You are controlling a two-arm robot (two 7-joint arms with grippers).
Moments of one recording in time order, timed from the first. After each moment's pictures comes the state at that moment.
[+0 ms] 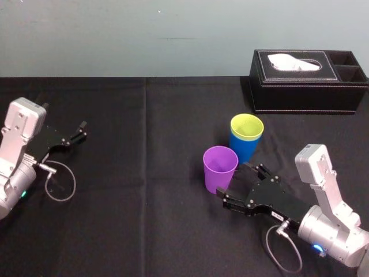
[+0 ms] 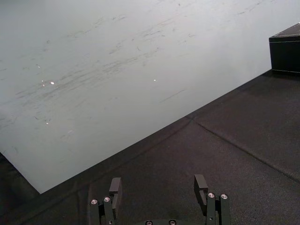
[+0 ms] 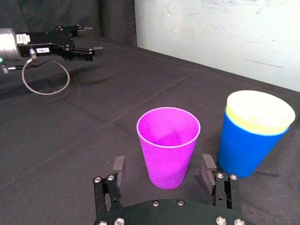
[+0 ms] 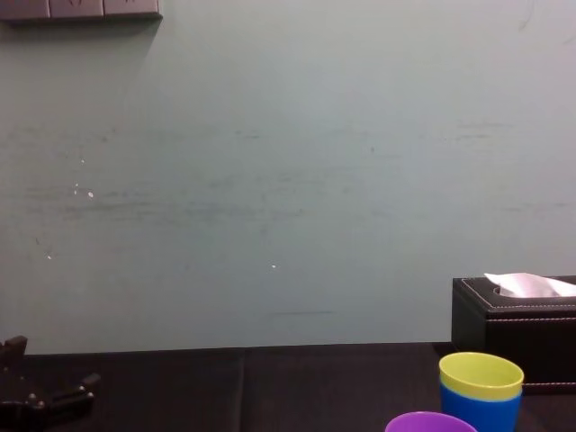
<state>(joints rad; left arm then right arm) -0.20 0.60 0.45 -1.41 -0.25 -0.12 0.03 -0.05 0.50 -0.31 -1.63 0.32 -0.02 0.45</state>
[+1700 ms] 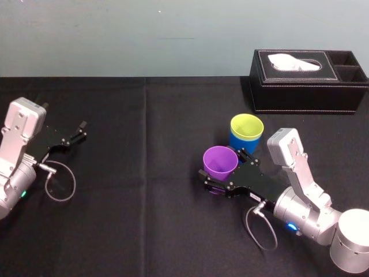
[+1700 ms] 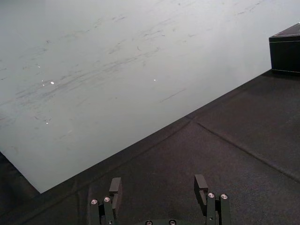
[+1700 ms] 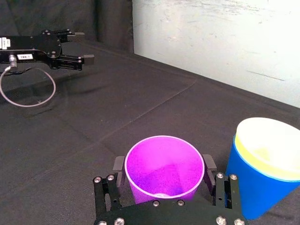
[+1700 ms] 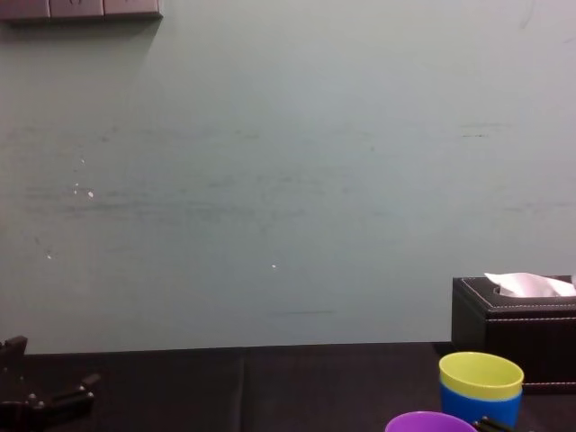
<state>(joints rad) -0.20 0.60 0.45 -1.41 -0.25 -0.12 0.03 0.09 0.41 -0.38 -1.49 0.26 -0.04 0.42</state>
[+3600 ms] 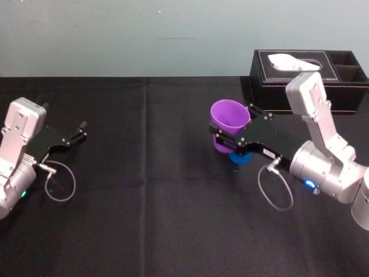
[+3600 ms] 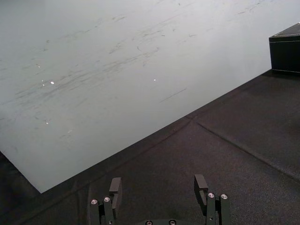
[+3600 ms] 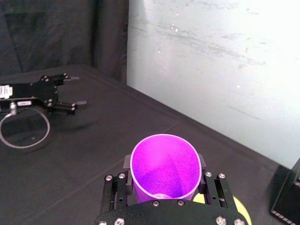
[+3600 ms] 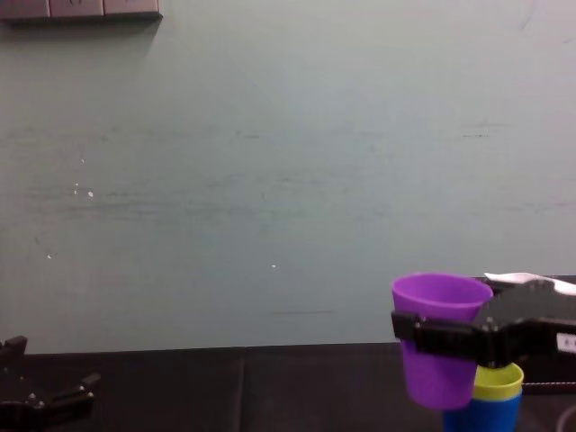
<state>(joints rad) -0.20 0.60 0.45 -1.41 -0.25 -0.12 0.03 0.16 0.47 -0.33 -1.69 0.29 0.13 0.42</state>
